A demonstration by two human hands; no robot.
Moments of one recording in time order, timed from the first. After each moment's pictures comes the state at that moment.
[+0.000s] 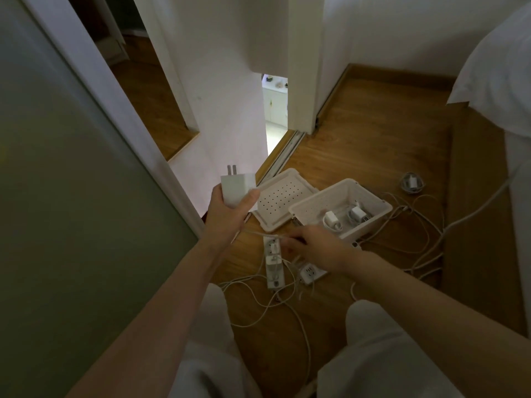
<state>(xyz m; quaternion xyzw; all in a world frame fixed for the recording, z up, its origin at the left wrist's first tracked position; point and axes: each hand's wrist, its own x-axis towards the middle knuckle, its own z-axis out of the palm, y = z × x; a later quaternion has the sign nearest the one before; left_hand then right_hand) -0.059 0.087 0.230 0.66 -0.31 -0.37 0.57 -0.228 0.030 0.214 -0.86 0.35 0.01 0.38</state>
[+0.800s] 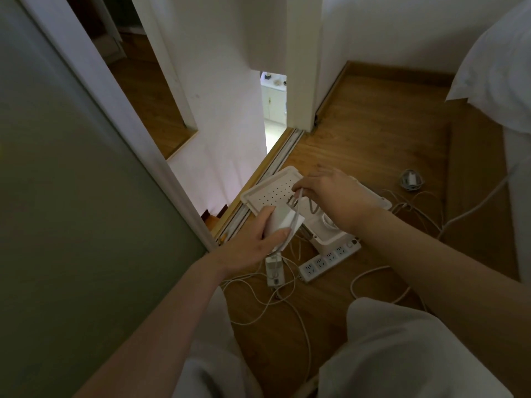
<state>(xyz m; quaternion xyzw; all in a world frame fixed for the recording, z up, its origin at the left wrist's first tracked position) -0.076 0.104 0.217 0.61 -0.54 -0.48 0.32 -0.231 -0.016 0.264 -0.95 0.29 -0.07 0.09</state>
